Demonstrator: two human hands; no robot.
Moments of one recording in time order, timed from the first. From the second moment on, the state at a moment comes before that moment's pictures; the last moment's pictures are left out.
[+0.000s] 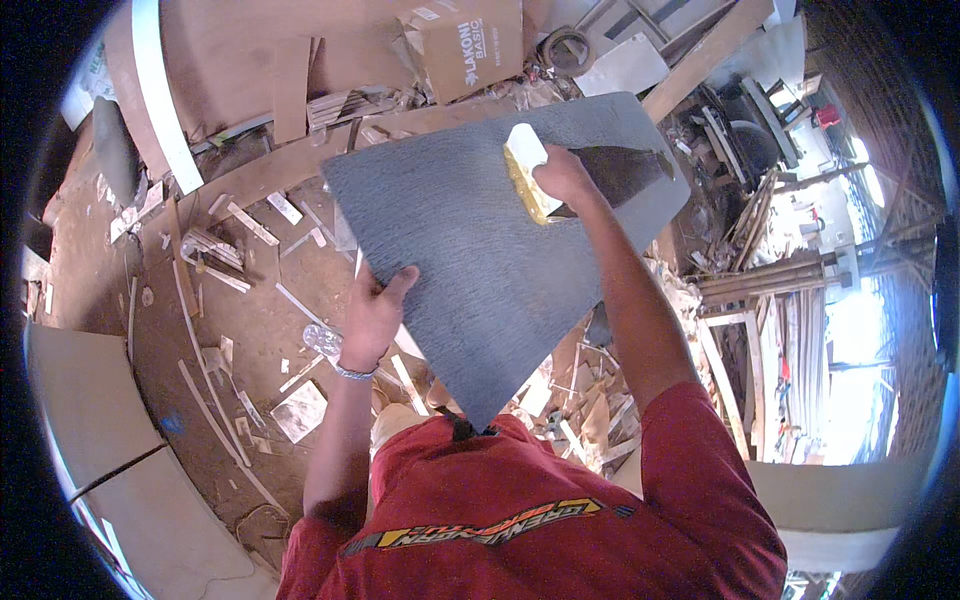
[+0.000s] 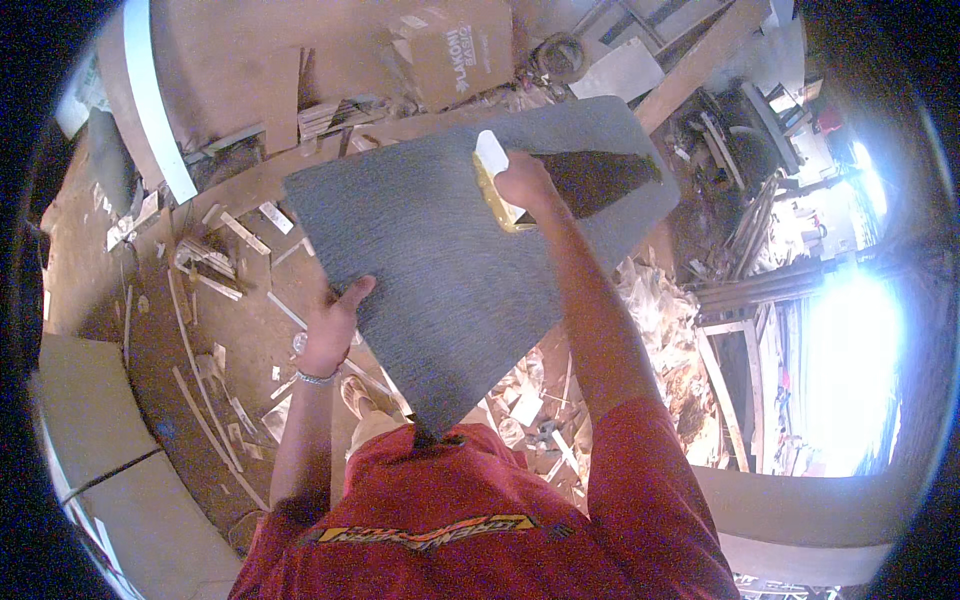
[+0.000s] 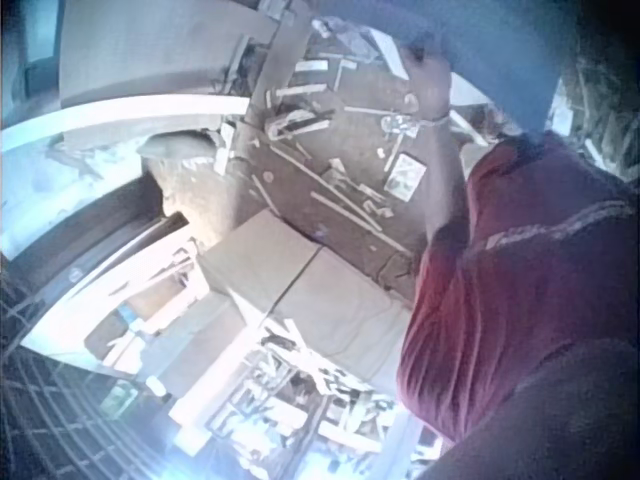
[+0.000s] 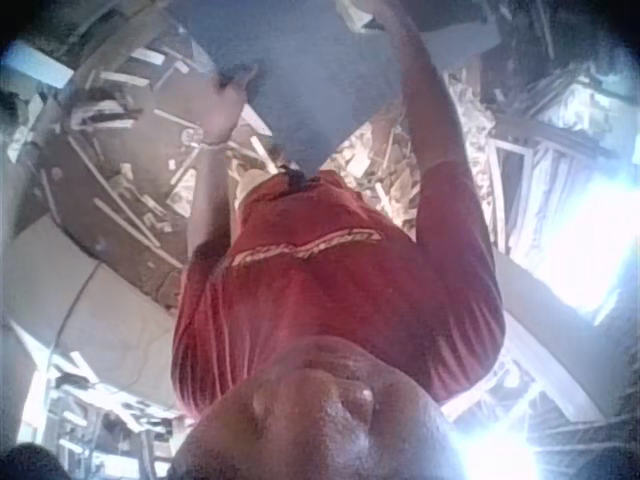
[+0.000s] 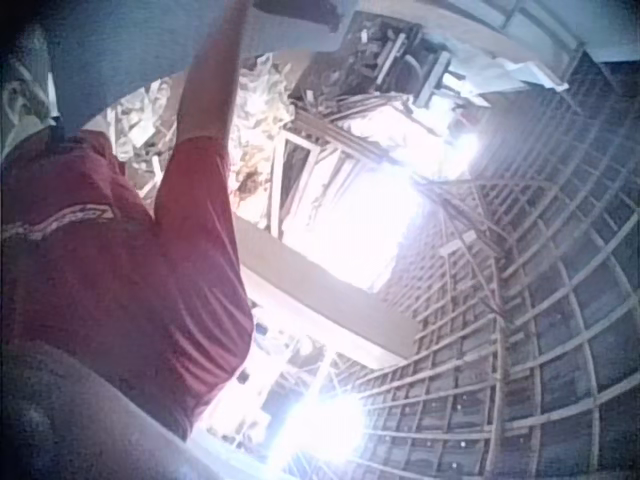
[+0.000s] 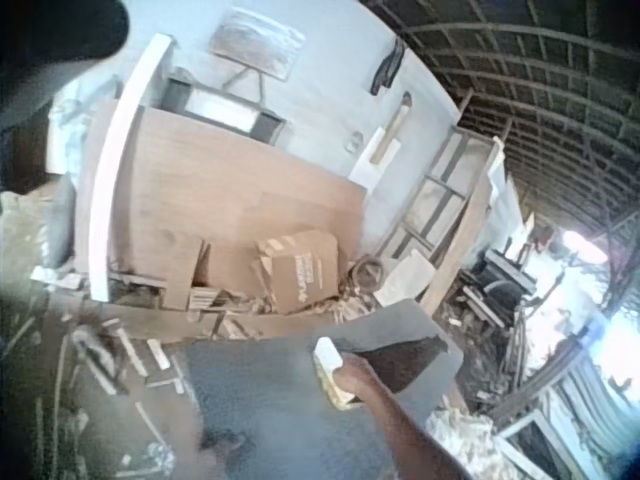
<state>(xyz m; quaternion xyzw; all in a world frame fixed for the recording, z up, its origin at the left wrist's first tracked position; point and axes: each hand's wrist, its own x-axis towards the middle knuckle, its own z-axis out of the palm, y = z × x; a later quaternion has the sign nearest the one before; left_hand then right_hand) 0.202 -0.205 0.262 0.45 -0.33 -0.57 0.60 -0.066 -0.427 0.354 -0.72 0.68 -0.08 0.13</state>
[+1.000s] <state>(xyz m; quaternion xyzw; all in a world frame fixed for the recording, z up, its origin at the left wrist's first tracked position) 0.204 -0.208 0.252 0.55 -0.49 -0.40 0.54 0.178 -0.343 0.425 -0.89 0.40 -0.11 0.21</state>
